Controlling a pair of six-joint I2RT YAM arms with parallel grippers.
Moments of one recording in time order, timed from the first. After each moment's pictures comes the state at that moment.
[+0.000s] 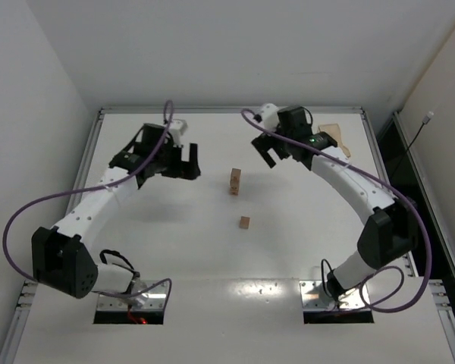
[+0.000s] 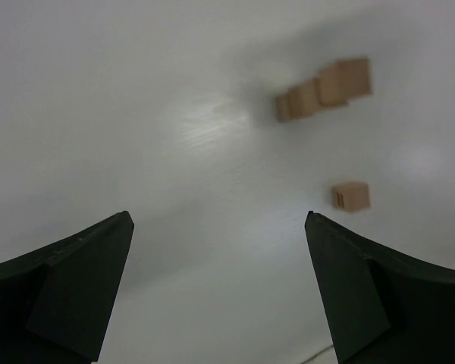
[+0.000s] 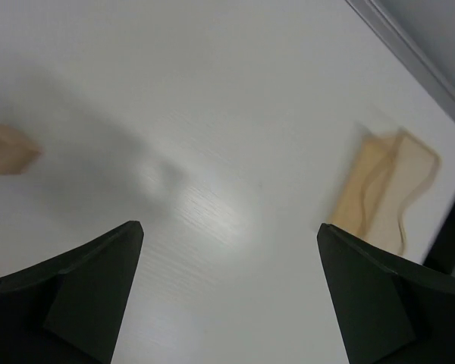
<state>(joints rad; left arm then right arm) -0.26 1.35 1.17 -0.56 0.16 -0.19 0.45 1.61 1.41 -0.51 0.05 -0.41</state>
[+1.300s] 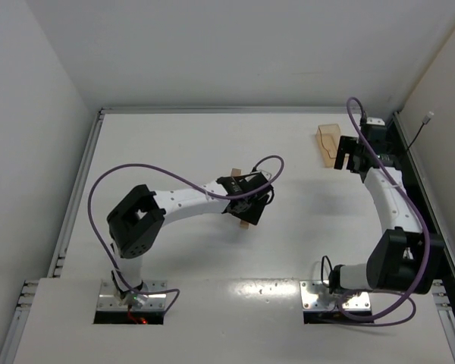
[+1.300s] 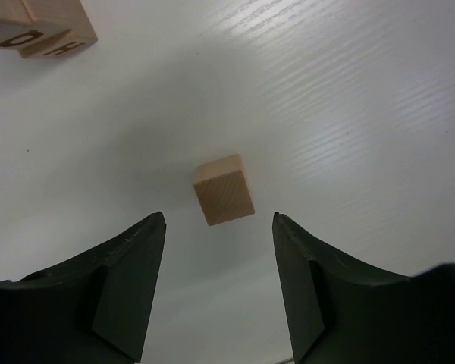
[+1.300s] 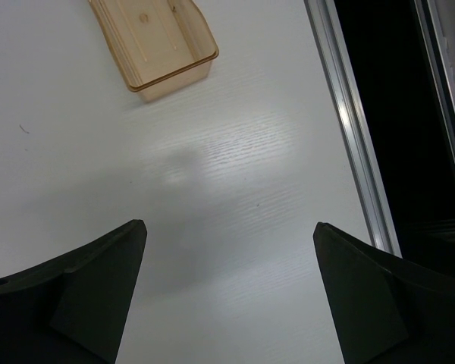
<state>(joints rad) -0.99 1.87 1.38 -0.61 -0.25 -0.49 -0.16 1.37 1.06 -0.46 0.25 0.02</state>
